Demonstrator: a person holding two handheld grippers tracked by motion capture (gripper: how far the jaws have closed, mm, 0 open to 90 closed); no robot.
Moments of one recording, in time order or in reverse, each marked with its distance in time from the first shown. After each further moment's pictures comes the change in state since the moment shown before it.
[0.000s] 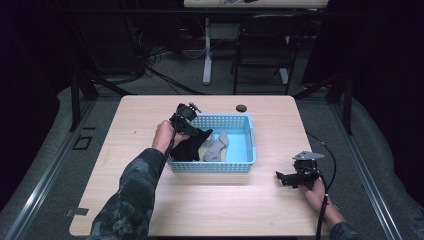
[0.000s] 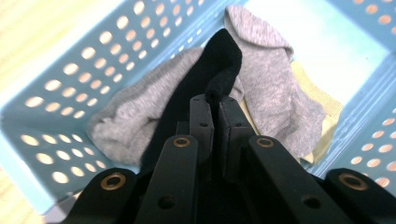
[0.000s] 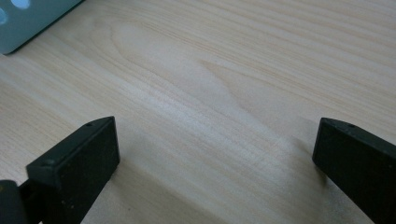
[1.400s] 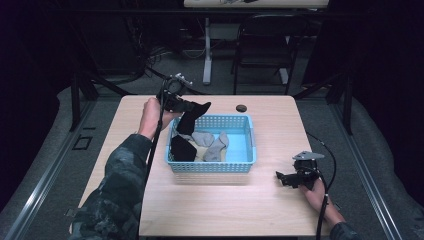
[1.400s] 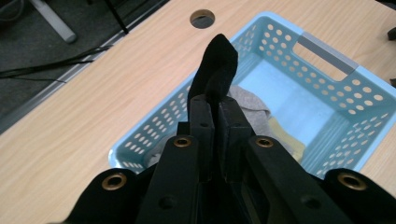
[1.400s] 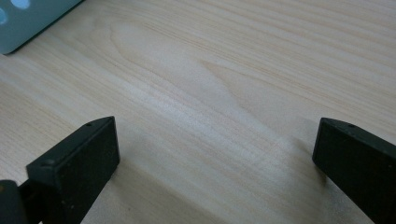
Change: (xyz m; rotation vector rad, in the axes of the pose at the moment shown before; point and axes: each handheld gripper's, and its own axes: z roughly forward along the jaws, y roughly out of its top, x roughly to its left) left arm -0.001 0.027 -0.105 -0.191 0.071 0.029; right arm 0.000 0.000 0.000 0.003 -0.008 -0.003
